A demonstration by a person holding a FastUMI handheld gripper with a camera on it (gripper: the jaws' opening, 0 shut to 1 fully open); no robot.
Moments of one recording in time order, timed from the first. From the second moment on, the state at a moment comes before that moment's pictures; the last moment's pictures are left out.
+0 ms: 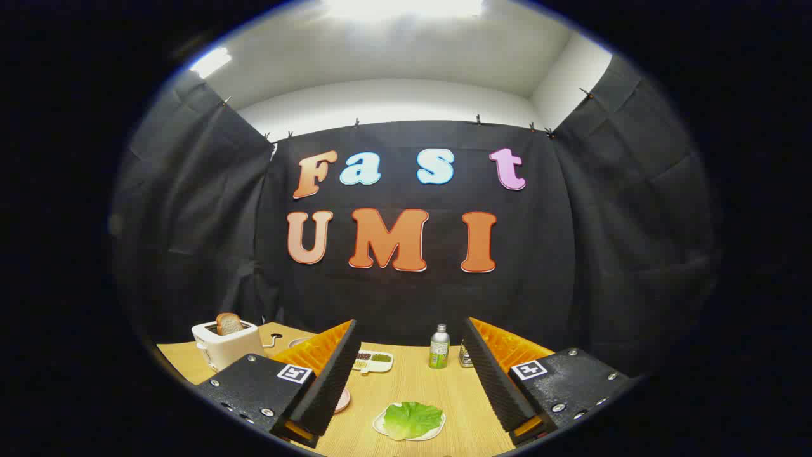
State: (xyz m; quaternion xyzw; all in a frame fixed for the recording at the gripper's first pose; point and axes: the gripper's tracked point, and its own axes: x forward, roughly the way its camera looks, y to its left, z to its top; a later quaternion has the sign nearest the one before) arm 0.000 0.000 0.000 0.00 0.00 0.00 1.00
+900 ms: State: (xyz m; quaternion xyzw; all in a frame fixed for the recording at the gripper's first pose) arm 0.008 0.005 0.011 -0.02 -0.01 0.00 1.00
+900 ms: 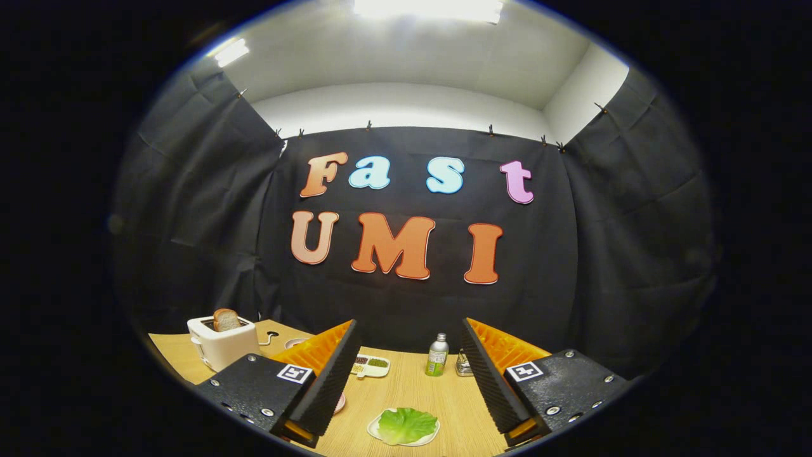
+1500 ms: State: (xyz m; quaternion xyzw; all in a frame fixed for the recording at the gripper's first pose) arm 0.047 0.032 -0.094 0.04 0.19 0.05 0.98
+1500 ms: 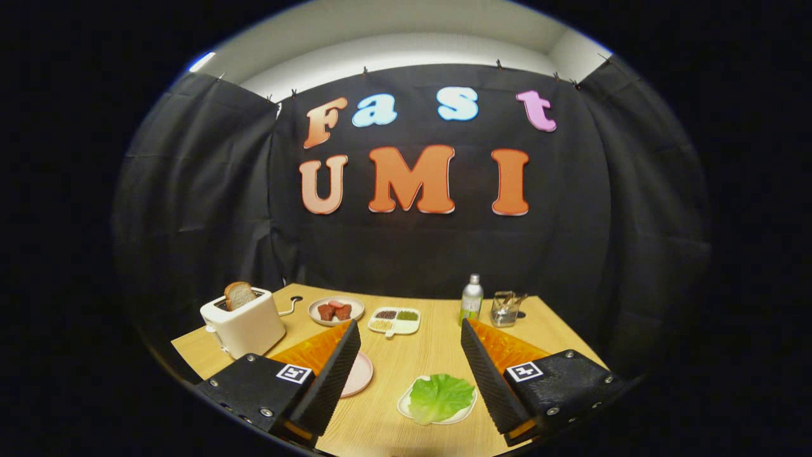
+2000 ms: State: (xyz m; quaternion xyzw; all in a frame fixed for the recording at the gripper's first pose) arm 0.060 0.039 -0.235 0.05 0.45 0.07 0.89
